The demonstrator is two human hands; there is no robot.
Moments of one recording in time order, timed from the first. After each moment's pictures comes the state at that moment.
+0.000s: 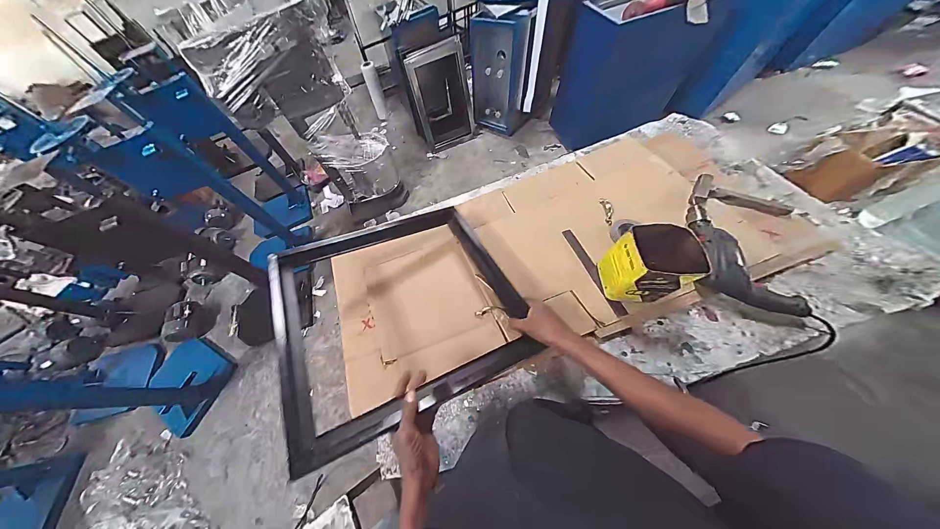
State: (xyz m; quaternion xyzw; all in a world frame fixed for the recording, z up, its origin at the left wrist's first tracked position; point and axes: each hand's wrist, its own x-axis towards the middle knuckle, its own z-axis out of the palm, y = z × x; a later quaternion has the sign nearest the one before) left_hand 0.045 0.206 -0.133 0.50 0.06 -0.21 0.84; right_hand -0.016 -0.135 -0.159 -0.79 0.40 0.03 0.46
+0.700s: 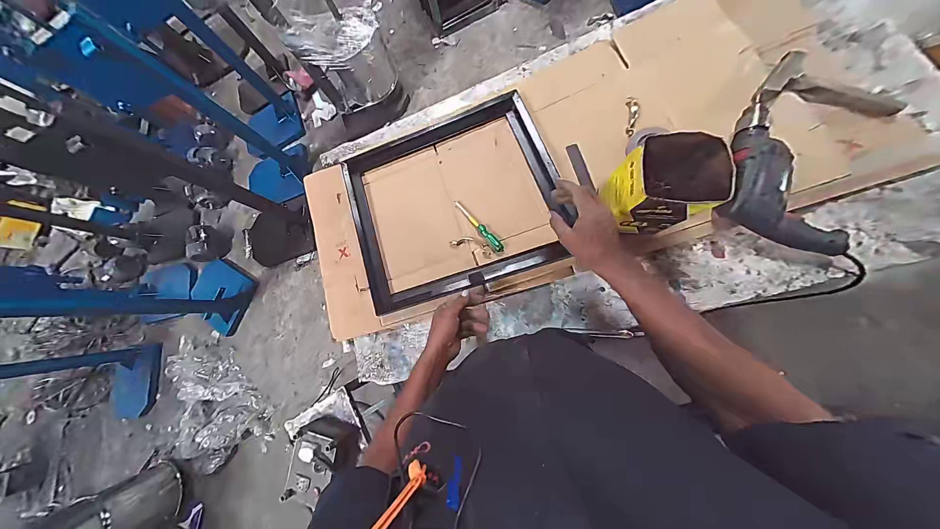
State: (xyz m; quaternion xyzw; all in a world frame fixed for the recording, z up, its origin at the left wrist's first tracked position) left_hand 0.009 0.082 -0.163 0.59 0.09 -0.53 0.60; right_hand -0.083 -0.229 -0.120 -0.90 0.26 -0.19 0.30
